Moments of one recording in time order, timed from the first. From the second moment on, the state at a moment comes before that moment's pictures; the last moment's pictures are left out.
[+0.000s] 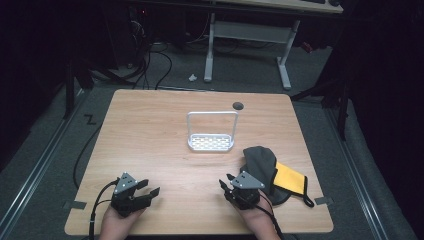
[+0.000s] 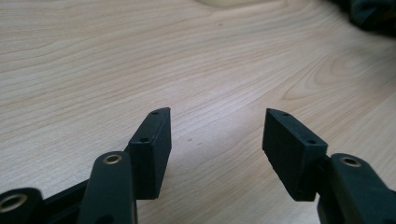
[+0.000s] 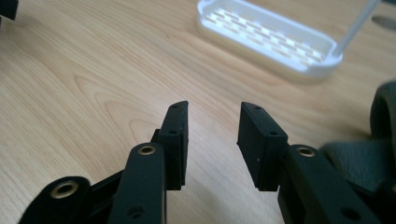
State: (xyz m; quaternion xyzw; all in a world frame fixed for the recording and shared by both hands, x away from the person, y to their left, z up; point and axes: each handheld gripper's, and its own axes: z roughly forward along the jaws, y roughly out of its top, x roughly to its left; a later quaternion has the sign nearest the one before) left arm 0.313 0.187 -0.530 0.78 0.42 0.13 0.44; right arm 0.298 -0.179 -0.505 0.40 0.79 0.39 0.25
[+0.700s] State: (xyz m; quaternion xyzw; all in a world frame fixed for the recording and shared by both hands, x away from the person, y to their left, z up) left arm 0.316 0.191 -0.529 0.77 0.43 0.11 0.46; right arm 0.288 -0.224 -0.476 0.42 0.75 0.42 0.29
